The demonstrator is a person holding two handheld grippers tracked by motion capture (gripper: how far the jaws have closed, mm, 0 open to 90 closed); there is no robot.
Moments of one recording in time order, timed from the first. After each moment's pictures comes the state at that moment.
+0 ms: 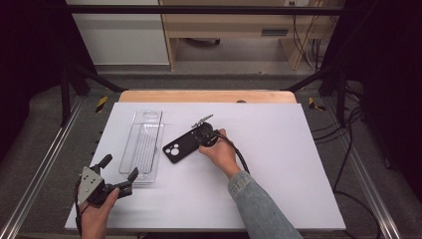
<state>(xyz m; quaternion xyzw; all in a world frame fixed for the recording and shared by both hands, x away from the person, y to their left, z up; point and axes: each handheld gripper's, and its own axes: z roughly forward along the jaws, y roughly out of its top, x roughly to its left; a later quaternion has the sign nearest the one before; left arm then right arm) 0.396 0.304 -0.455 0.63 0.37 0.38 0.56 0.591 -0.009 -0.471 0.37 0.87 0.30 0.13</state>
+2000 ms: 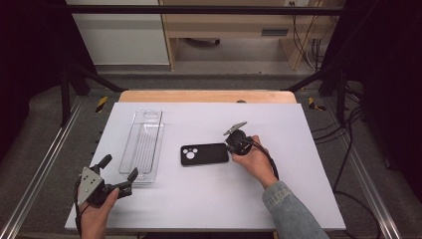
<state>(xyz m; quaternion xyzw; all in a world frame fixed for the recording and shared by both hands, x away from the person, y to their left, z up) 0.396 0.305 -0.455 0.63 0.37 0.38 0.56 0.554 -0.107 -0.460 0.38 0.87 0.26 0.16</state>
